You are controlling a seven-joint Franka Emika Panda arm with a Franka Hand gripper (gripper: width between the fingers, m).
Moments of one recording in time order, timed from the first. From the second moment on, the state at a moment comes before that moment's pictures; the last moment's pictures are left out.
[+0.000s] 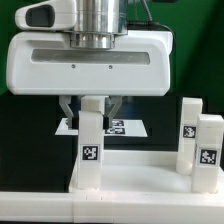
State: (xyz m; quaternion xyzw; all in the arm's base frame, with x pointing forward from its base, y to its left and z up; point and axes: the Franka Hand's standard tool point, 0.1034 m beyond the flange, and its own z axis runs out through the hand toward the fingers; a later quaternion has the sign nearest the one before) arm 0.648 -0.061 0.111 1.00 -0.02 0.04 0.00
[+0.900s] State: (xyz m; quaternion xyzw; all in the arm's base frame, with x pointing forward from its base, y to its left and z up) arm 0.648 -0.065 0.110 0.88 -0.47 0.03 -0.03
